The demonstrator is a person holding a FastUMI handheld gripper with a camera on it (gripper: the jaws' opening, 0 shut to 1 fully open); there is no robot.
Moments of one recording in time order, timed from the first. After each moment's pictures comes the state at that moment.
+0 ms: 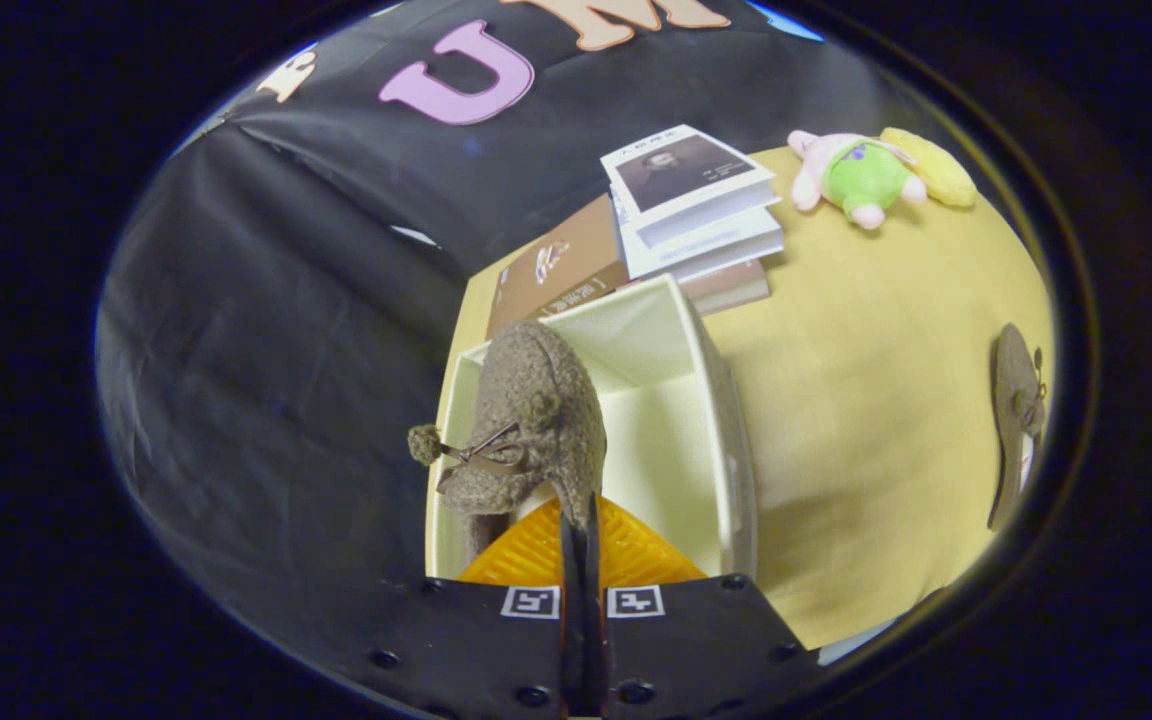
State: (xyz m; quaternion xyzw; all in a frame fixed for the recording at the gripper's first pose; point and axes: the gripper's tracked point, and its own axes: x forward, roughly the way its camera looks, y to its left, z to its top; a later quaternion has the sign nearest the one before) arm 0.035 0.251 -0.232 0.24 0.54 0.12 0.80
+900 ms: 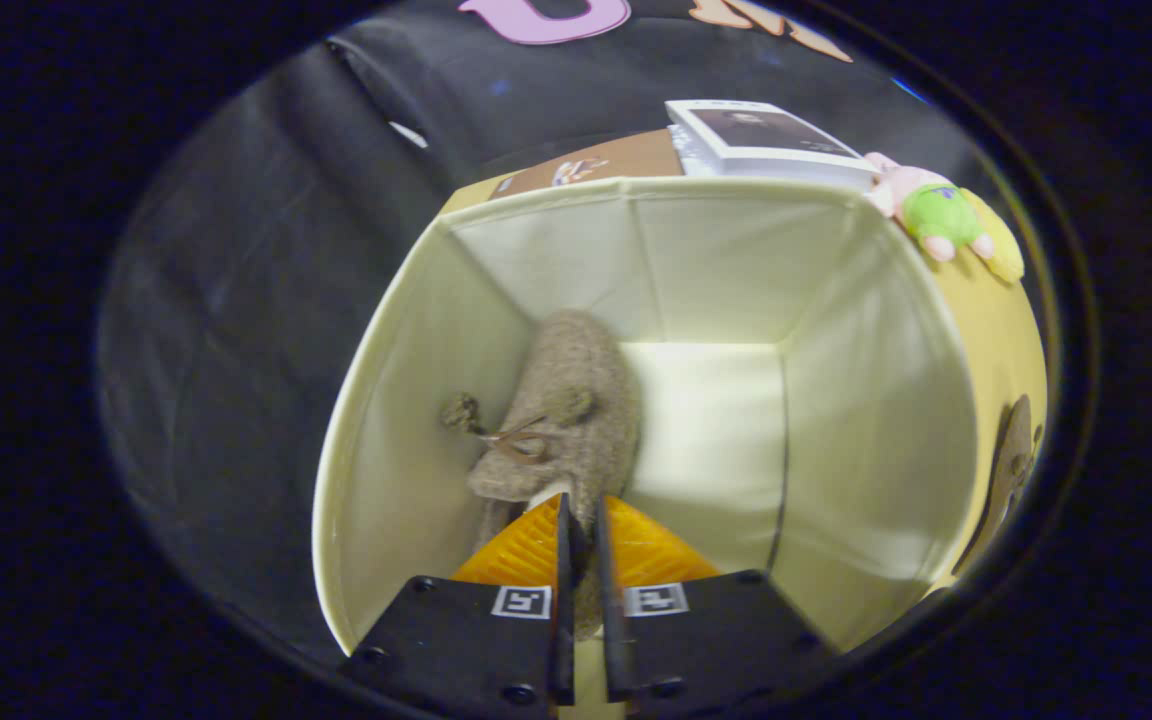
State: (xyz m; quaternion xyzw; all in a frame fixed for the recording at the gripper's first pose) arm 0.027 0.304 -0.315 0.07 0.59 0.15 0.79
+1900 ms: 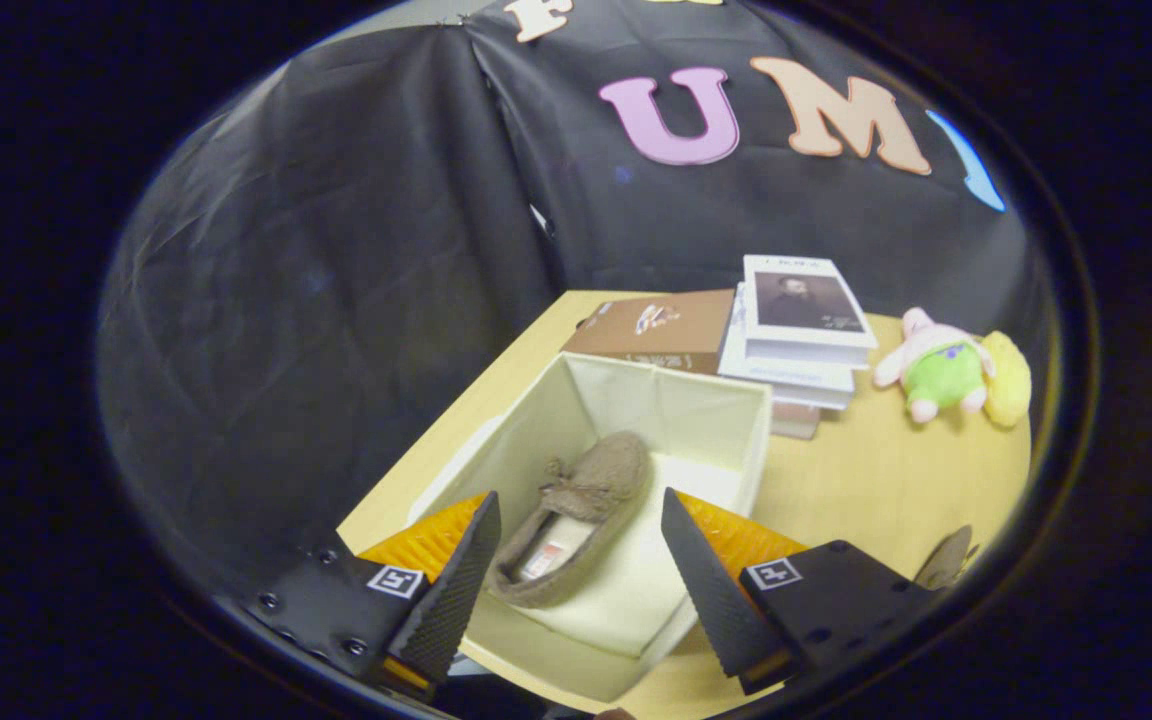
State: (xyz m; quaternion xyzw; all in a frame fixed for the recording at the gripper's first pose) arm 0.043 0.233 -0.175 0.04 0.37 0.28 0.89
